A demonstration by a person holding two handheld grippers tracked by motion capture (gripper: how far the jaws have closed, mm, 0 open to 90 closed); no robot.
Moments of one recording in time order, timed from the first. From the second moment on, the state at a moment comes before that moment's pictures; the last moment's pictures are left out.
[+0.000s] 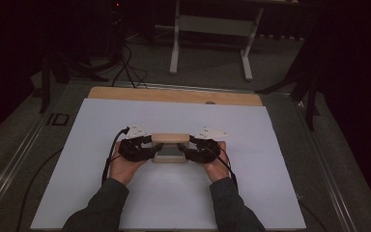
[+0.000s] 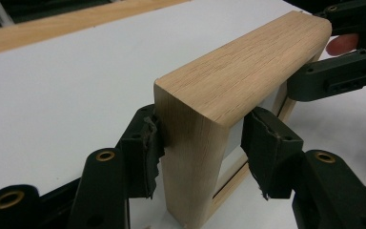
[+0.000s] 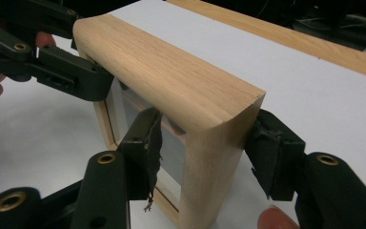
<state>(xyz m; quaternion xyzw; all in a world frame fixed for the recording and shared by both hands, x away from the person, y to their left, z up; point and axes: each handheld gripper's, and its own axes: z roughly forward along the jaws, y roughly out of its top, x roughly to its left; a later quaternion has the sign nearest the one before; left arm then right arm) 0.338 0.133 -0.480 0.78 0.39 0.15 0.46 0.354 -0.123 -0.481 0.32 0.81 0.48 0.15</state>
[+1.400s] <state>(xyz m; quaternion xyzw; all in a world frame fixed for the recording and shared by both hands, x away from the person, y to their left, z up) 0.349 0.136 -0.511 0.77 0.43 0.10 0.46 0.363 -0.139 -0.512 0.35 0.80 0.47 0.11</state>
